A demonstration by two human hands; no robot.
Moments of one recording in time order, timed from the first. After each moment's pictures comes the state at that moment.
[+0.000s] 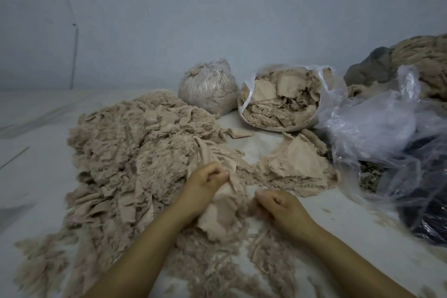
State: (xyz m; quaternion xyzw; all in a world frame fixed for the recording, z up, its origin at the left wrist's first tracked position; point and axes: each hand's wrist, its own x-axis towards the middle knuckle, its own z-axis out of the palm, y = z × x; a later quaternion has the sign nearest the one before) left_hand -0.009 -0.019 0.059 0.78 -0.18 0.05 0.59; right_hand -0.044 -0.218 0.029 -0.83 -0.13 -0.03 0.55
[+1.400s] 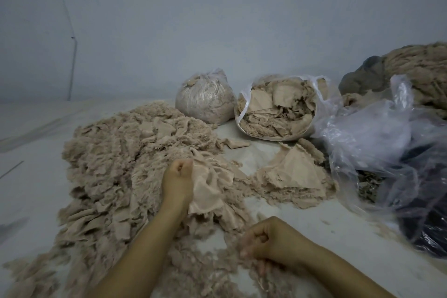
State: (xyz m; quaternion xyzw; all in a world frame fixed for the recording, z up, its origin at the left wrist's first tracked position) left_hand 0.024 -0.012 0.069 0.74 0.09 0.20 0.64; right_hand -0.058 -0.212 0.042 -0.82 -0.10 0.24 0.52
